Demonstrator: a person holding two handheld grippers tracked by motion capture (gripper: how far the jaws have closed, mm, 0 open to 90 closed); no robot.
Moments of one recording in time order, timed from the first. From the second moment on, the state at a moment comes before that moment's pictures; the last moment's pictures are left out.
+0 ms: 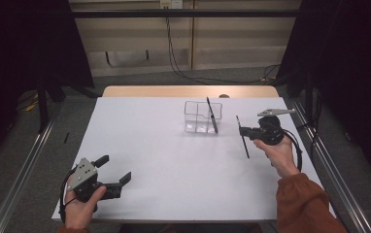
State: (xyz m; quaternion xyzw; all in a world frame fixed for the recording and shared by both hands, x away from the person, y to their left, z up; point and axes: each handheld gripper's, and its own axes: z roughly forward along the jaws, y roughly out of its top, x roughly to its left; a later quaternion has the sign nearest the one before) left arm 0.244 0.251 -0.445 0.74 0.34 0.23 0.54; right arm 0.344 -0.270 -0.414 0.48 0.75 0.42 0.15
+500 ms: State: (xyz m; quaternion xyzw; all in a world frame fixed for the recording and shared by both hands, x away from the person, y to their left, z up) left arm 0.244 0.251 -0.445 0.73 0.34 0.23 0.54; right arm 0.337 -0.268 -0.417 0.44 0.74 0.49 0.18
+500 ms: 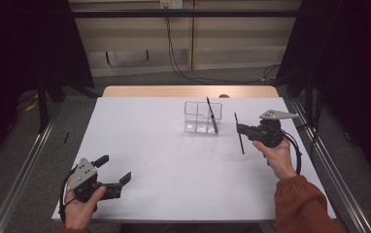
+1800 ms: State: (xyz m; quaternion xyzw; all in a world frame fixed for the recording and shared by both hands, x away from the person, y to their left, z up) left arm 0.243 0.252 -0.444 0.73 0.34 0.23 0.54; right arm 0.345 -0.247 -0.374 0.39 0.69 0.56 0.24
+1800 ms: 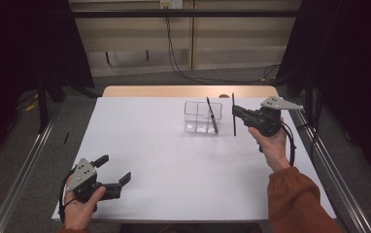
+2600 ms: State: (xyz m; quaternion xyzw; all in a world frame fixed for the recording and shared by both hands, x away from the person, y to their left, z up) left arm 0.243 0.251 -0.444 0.73 0.35 0.23 0.55; right arm 0.394 -0.220 -0.352 0.39 0.69 0.56 0.24
